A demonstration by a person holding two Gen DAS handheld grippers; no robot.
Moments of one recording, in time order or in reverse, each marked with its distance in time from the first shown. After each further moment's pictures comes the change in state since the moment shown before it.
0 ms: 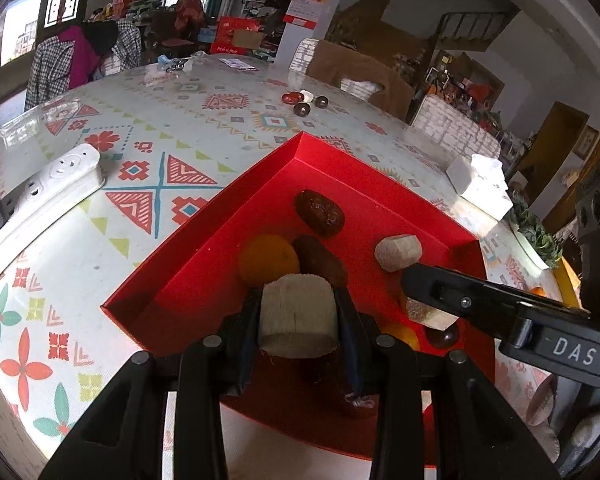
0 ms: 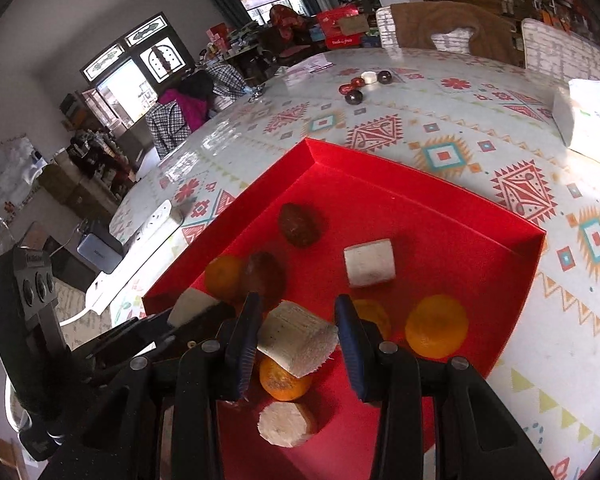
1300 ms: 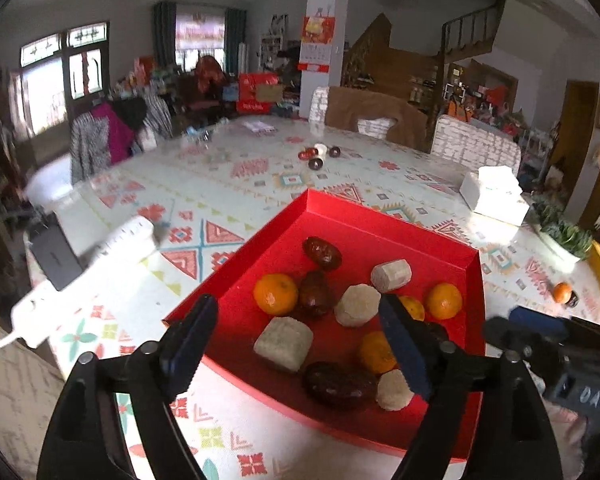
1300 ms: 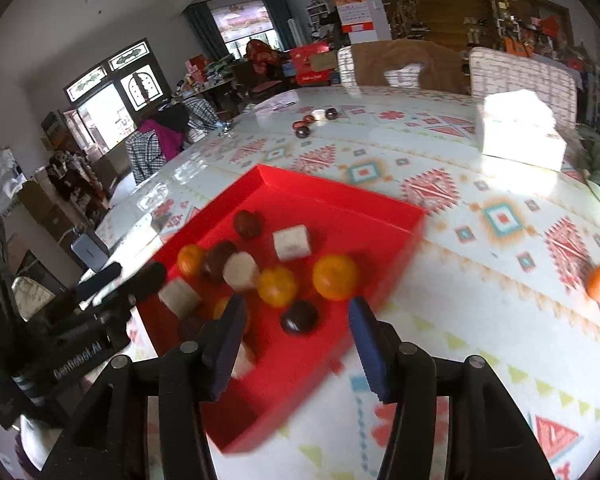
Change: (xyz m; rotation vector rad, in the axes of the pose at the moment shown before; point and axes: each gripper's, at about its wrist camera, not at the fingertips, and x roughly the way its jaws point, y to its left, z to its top) left arm -0.058 -0.052 -0.012 0.134 -0.192 0.229; right arm -0.077 -0.024 -0.048 0.004 -0.144 -0.143
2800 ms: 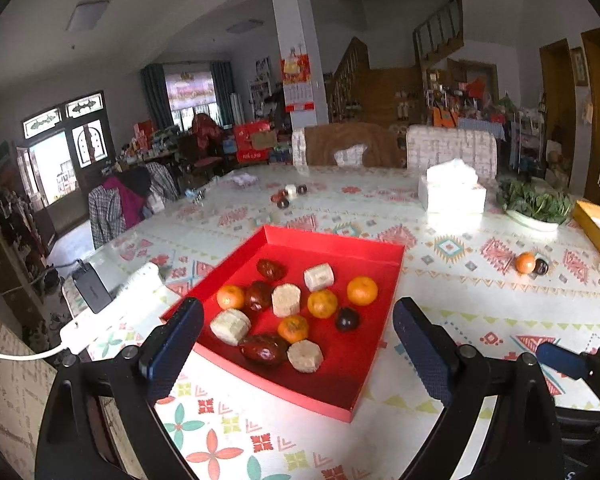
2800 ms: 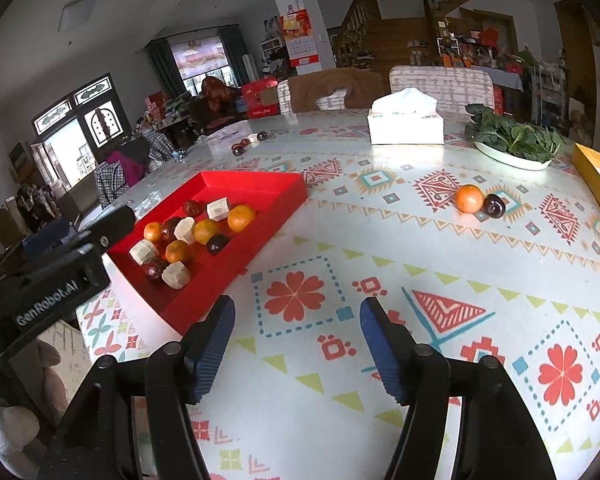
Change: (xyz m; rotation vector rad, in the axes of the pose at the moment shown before) left arm -0.094 -0.096 -0.029 0.166 -0.167 0.078; right arm -0.103 -0.041 -0.095 0.085 -0.143 -0.150
